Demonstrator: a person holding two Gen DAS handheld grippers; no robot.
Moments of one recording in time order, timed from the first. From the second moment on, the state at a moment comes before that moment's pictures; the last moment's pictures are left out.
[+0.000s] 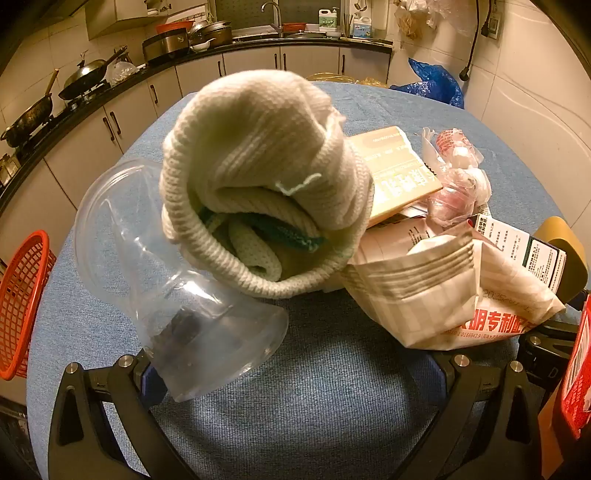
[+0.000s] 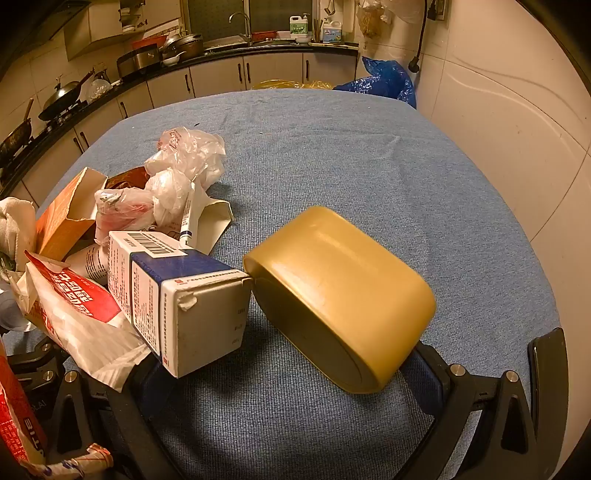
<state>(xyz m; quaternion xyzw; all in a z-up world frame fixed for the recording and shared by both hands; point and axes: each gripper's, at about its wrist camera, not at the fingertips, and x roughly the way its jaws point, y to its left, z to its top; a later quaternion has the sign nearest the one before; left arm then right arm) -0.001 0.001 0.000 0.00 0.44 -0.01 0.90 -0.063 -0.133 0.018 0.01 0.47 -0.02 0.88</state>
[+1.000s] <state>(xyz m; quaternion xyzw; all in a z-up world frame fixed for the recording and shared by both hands) -0.123 0.099 0.130 0.05 0.36 -0.16 0.92 -0.214 -0.067 0.141 0.03 0.42 0.04 0.91</state>
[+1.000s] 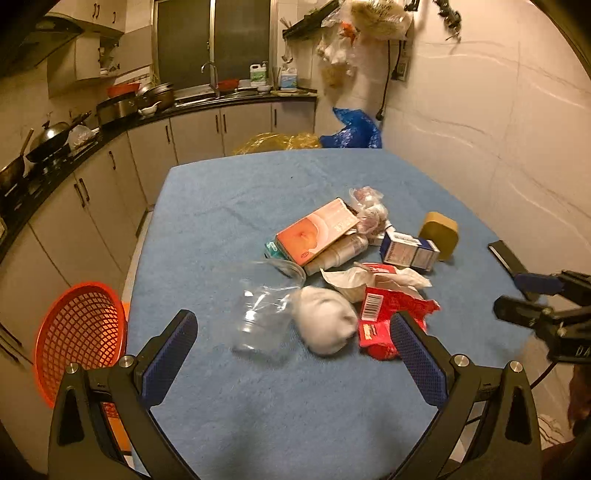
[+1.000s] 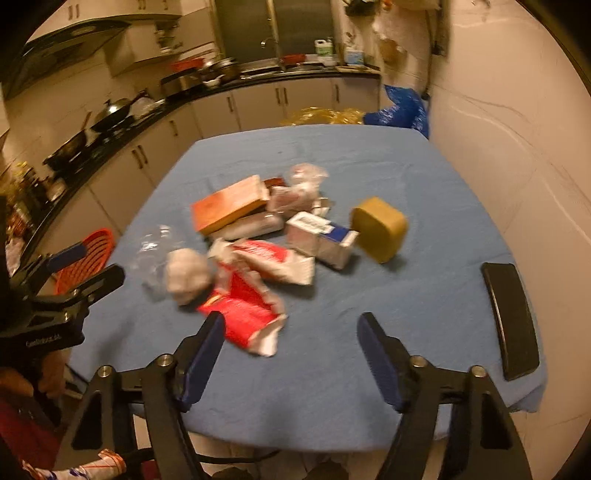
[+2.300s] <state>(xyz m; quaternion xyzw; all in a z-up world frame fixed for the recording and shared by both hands) -0.147 0.137 0.115 0.10 0.36 -0.20 0.91 -0.238 0.001 0.143 0.00 0.42 0.05 0.90</state>
